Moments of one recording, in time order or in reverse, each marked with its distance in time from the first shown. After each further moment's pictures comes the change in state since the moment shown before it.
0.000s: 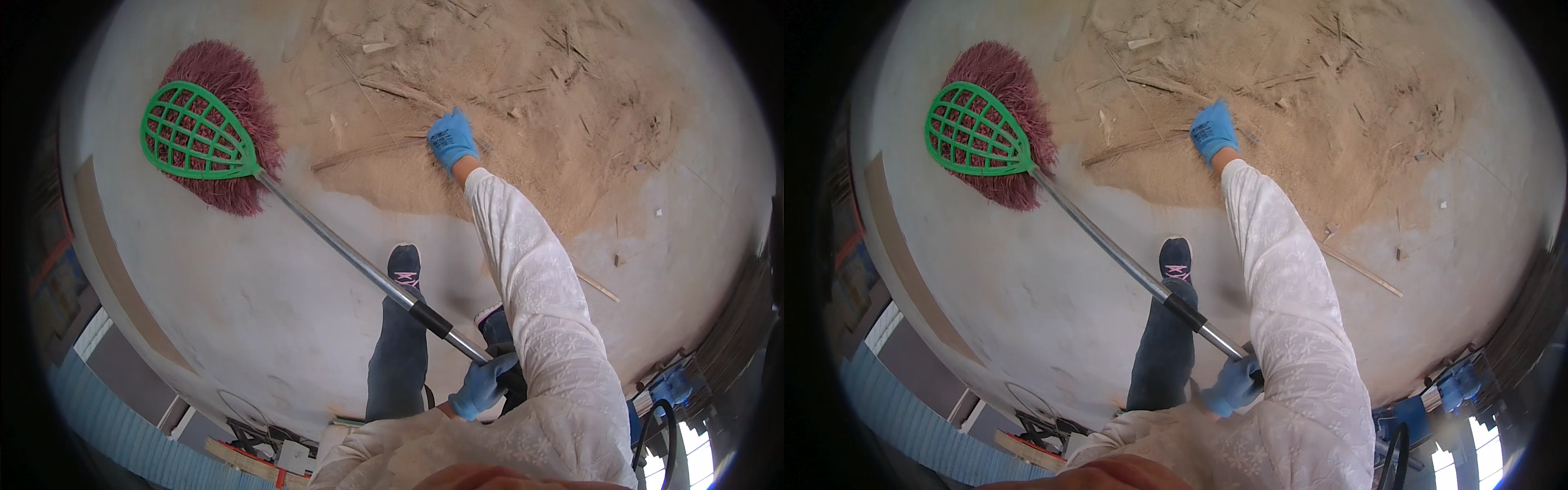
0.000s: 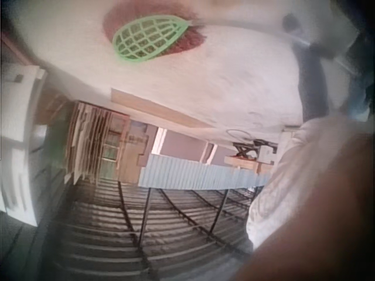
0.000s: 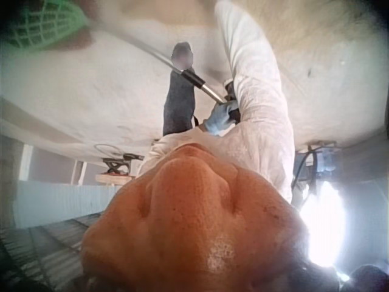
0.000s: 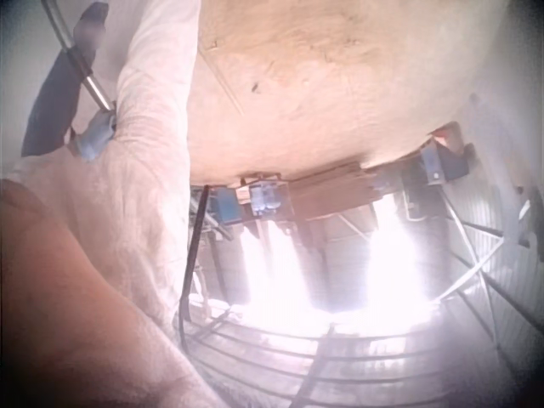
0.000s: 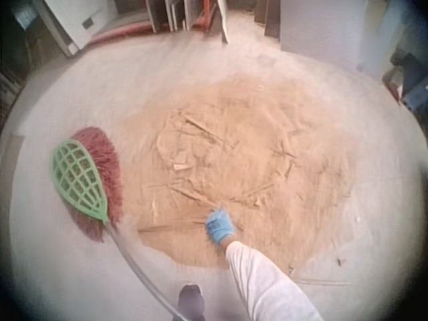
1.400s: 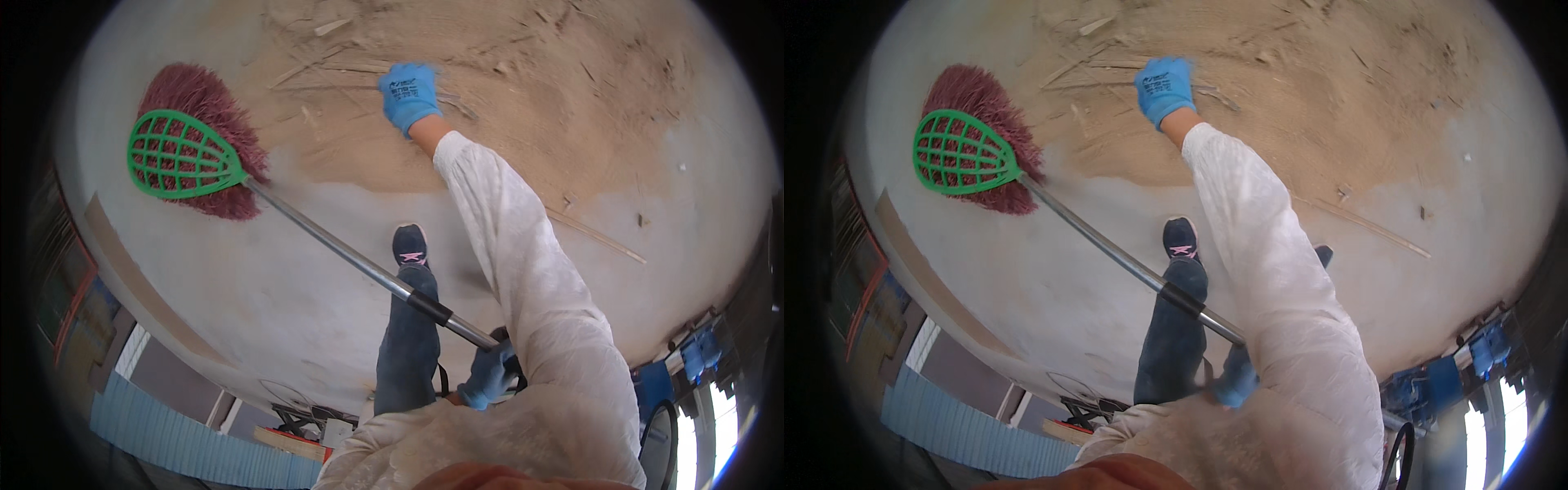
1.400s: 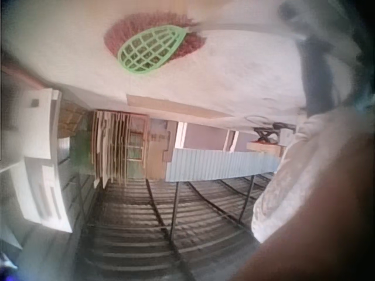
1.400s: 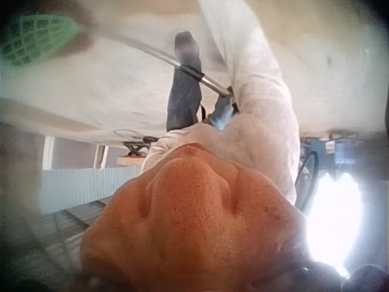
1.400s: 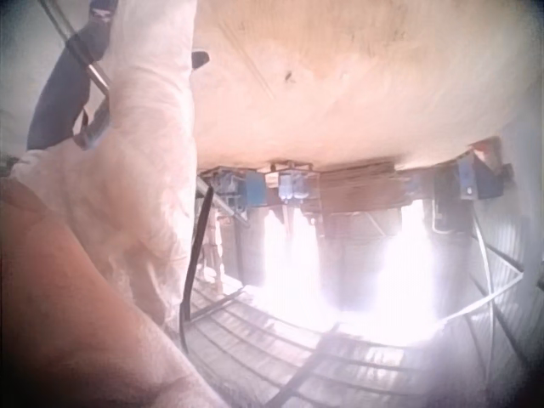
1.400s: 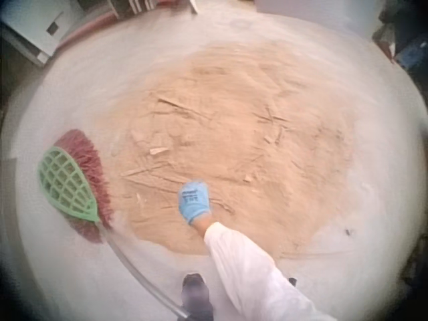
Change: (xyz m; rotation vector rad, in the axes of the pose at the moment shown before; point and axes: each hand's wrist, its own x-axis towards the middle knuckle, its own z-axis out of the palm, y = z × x) left_hand -0.003 -0.035 0.004 -0.255 0.091 -0.202; right_hand 0.034 -0.035 -0.029 0.337 0.124 0.241
